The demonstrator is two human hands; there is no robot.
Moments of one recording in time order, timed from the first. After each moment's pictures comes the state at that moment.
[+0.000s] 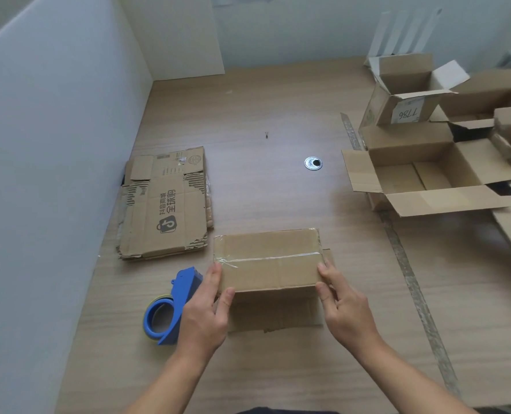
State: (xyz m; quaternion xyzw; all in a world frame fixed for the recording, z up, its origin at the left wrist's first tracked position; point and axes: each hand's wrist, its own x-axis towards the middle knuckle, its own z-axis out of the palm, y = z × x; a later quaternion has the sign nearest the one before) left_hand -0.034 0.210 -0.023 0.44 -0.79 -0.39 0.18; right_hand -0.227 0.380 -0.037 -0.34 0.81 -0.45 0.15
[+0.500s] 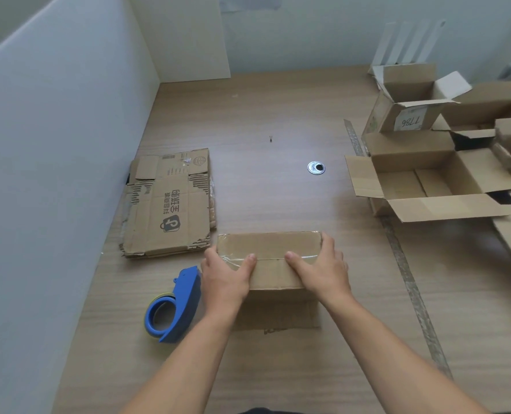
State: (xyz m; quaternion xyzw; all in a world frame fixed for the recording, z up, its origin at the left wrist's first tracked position) left_hand -0.102 0.192 -0.006 0.59 -0.68 -0.40 0.15; right_hand -0.244 0.306 -0.003 -0.16 0.90 -0.33 0.26
